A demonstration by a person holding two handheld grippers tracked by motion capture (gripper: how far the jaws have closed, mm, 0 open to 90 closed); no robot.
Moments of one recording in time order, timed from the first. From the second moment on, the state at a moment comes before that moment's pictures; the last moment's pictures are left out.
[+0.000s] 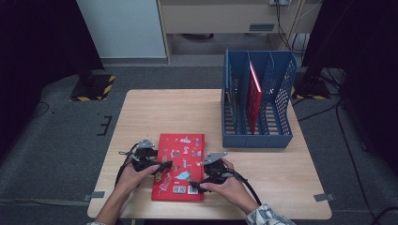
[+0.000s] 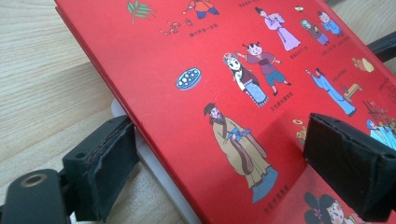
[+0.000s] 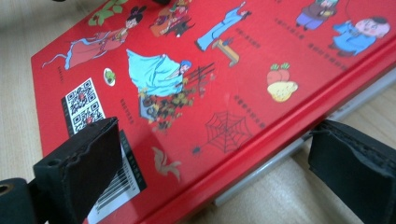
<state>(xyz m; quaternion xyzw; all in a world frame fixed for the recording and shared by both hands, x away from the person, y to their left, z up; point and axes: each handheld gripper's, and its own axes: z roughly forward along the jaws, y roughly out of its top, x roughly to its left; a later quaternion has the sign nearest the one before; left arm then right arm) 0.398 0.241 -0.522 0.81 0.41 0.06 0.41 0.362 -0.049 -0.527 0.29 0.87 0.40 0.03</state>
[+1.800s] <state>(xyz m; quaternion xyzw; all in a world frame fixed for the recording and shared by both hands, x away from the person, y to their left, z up) 0.394 0.250 -0.444 0.80 0.39 0.14 0.44 0.399 -0.023 -0.465 0.33 0.86 0.39 0.05</state>
